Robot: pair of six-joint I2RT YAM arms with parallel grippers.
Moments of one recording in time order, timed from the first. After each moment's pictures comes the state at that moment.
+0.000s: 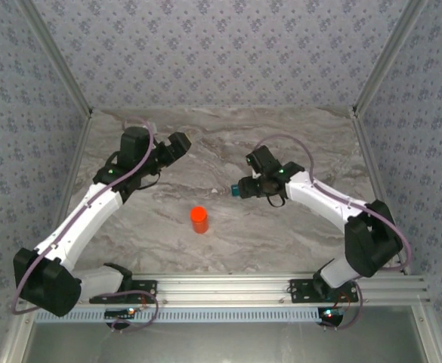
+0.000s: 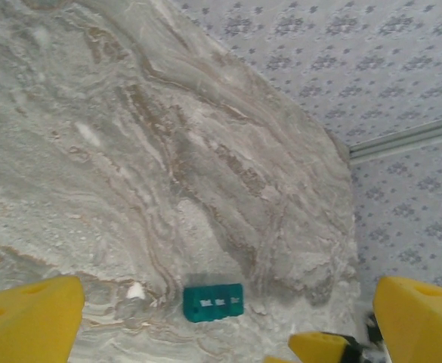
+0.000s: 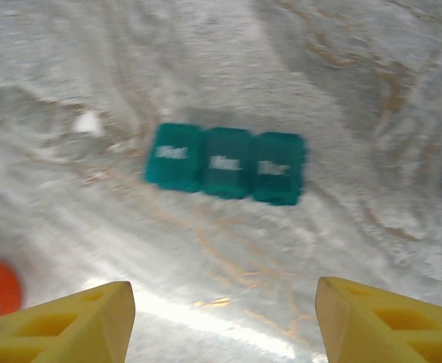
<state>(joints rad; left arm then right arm) -0.41 1.21 1.06 -0.37 0.13 -0.90 0.65 1.50 1.10 -0.64 0.04 0.38</state>
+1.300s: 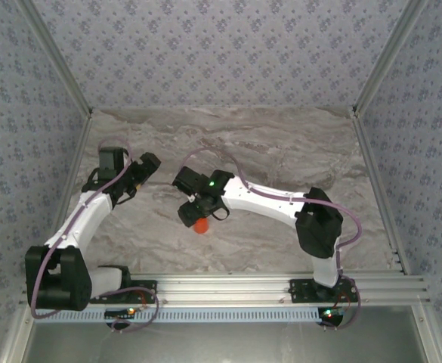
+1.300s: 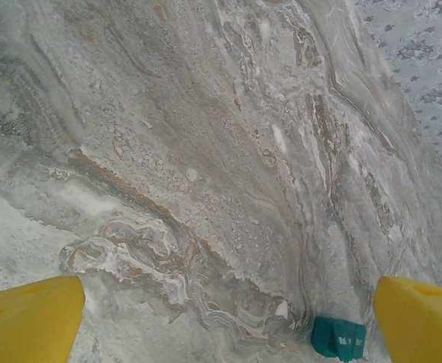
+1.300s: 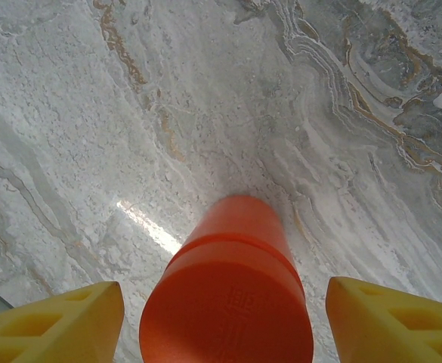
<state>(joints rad) -0.08 1.22 0.80 -0.33 0.26 -0.83 1.07 1.90 1.60 -0.88 0.04 0.38</state>
